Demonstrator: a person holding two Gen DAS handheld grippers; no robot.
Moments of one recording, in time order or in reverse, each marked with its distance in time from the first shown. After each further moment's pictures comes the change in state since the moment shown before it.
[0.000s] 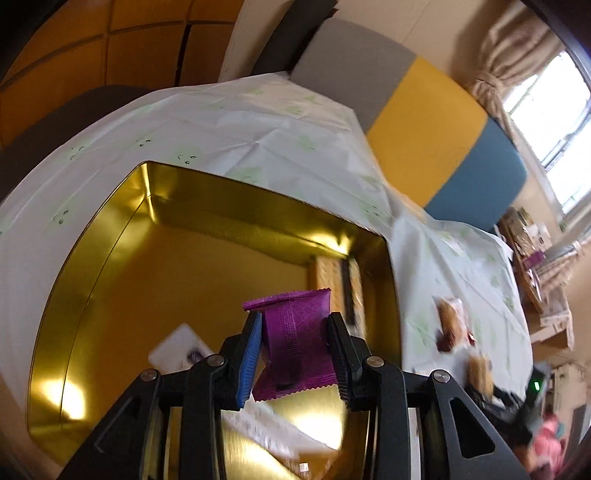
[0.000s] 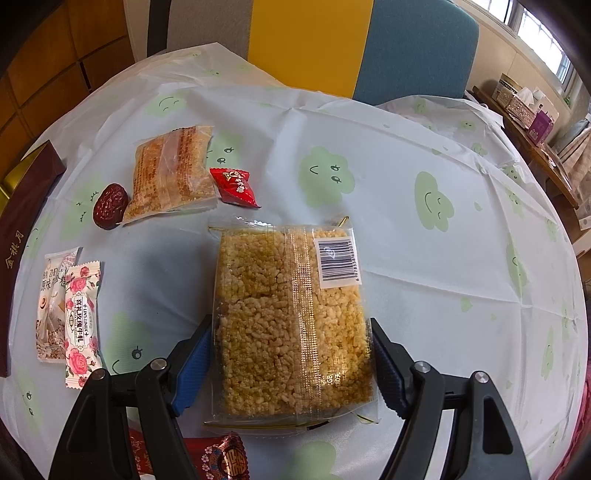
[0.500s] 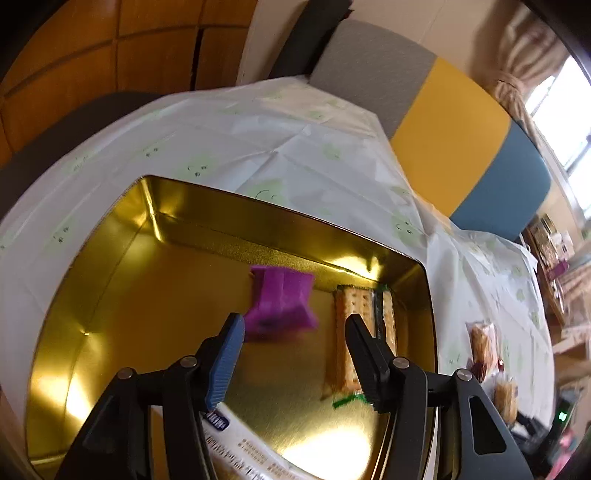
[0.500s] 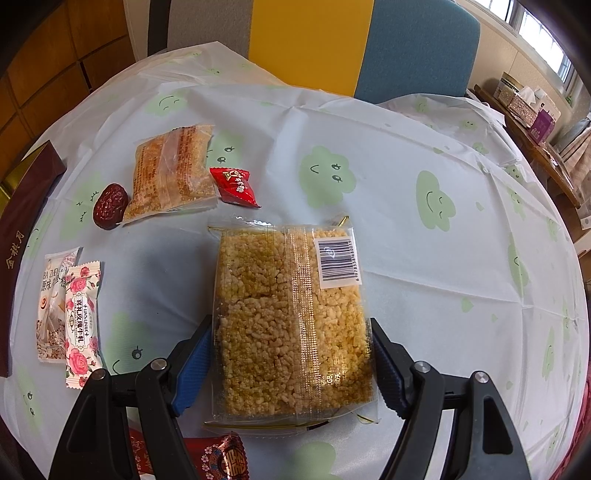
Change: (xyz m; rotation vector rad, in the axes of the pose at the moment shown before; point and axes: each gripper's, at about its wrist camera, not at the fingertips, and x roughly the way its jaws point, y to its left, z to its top) left arm 0.023 0.001 0.012 0.021 -0.038 0.085; right arm 0.001 -0.001 -0.001 0.003 0.004 0.005
